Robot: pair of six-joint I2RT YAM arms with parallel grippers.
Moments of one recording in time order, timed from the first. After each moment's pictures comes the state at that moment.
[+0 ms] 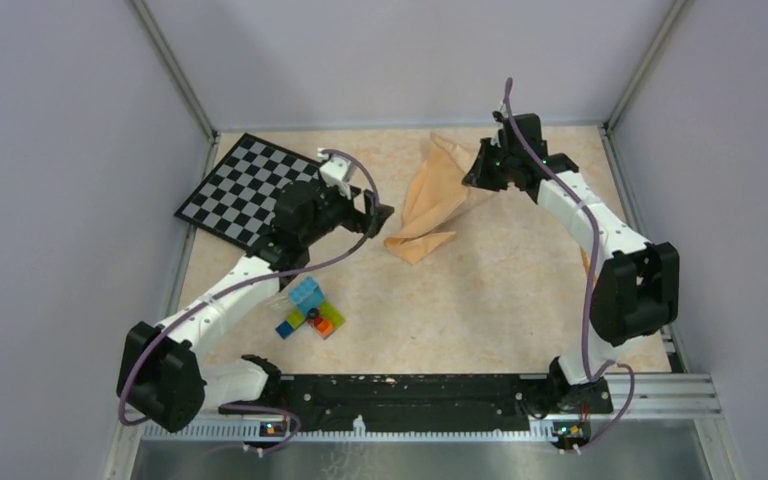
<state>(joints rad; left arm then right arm) -0.44 1.20 0.83 0.24 0.23 -0.11 0.31 1.66 1.42 -0.47 -0.19 0.45</state>
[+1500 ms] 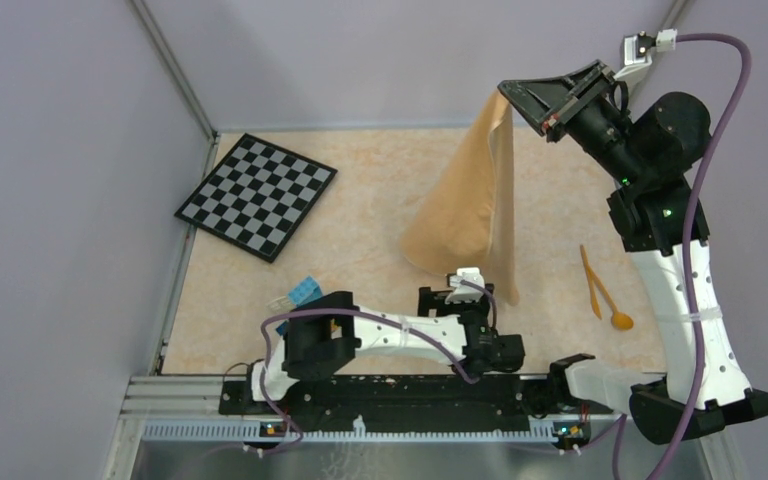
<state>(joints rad) -1.50 2.06 1.60 -1.00 -1.31 -1.51 0.28 1.14 1.63 -0.23 -0.40 1.10</state>
